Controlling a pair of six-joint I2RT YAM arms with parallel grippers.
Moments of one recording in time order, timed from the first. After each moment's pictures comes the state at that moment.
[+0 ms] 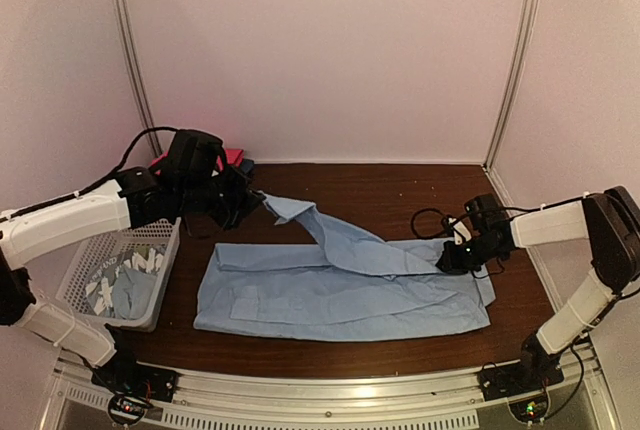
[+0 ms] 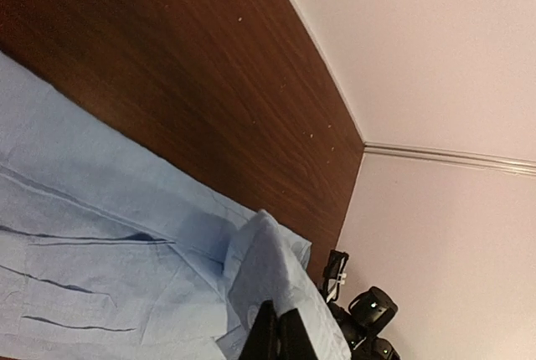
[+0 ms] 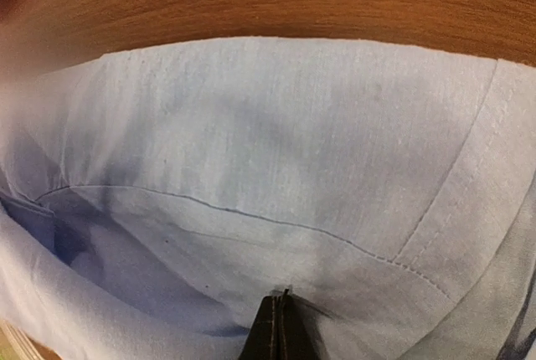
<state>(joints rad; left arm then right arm) -0.76 1.33 1.13 -0.35 -0.09 -1.46 0.25 1.56 0.68 -0.20 -0.32 0.27</state>
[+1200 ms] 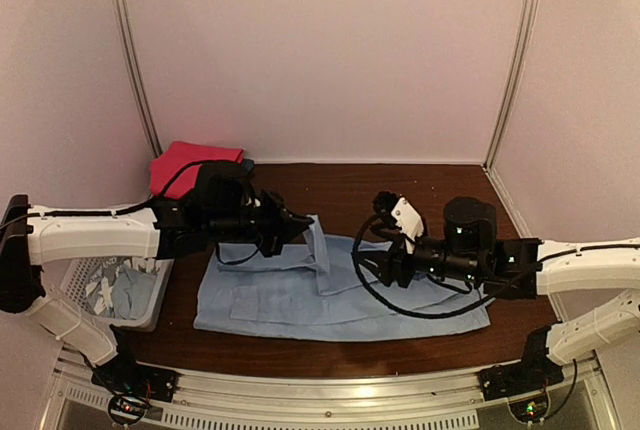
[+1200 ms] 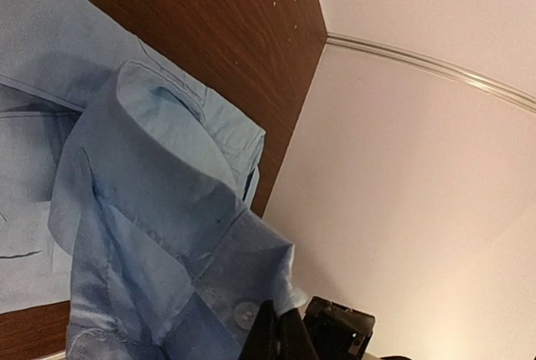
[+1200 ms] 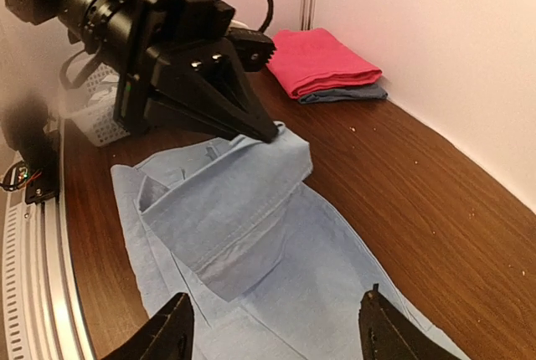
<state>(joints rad) -0.90 1.42 0.93 0.09 0.16 -1.66 1.00 1.14 0.69 0.16 0.02 0.00</state>
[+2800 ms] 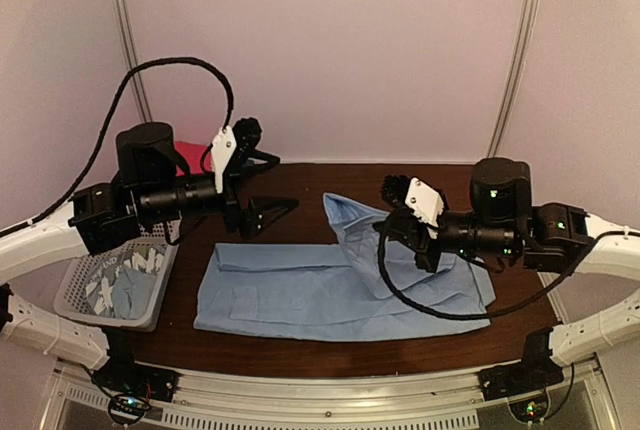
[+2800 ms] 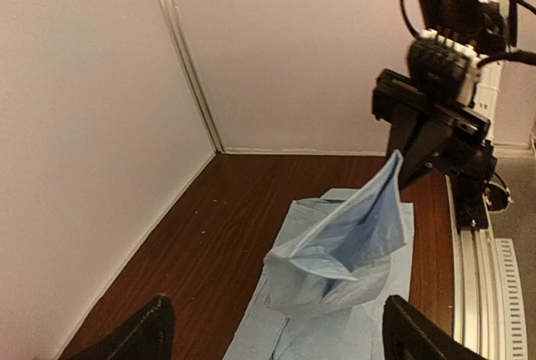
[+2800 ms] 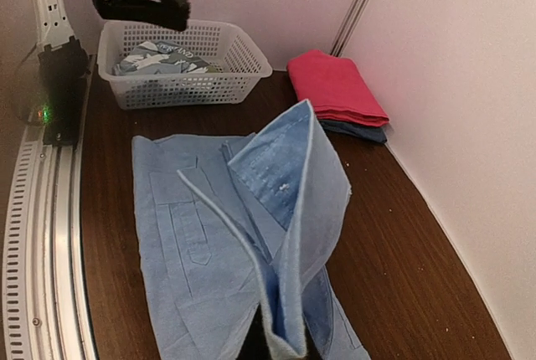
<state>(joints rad) -0.93 1.10 1.04 -0.06 0.18 0.16 1.10 1.02 0.95 -0.24 0.06 -0.31</state>
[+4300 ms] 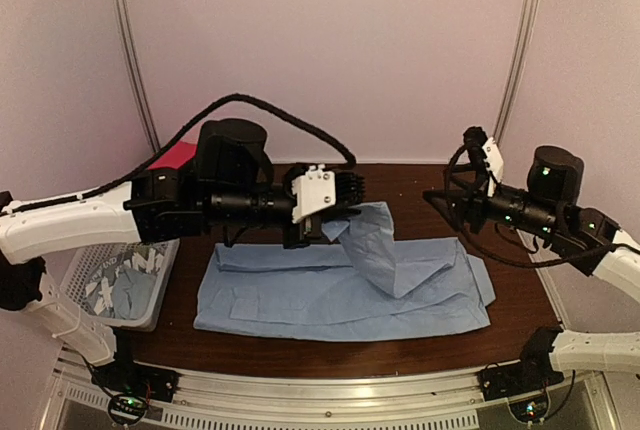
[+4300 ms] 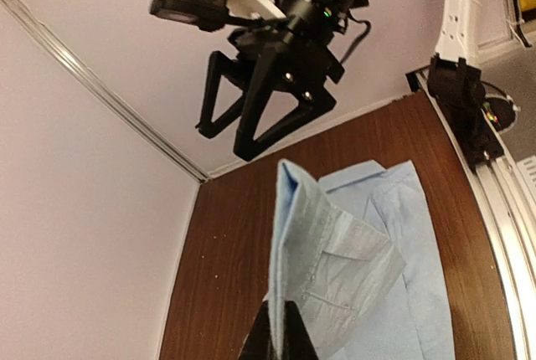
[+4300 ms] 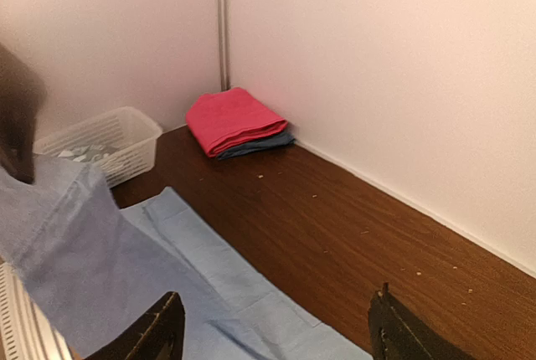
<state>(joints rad) -1.17 1.42 1.30 -0.21 0.12 0.67 0.68 0.83 0.83 -0.18 -0.20 -0.07</state>
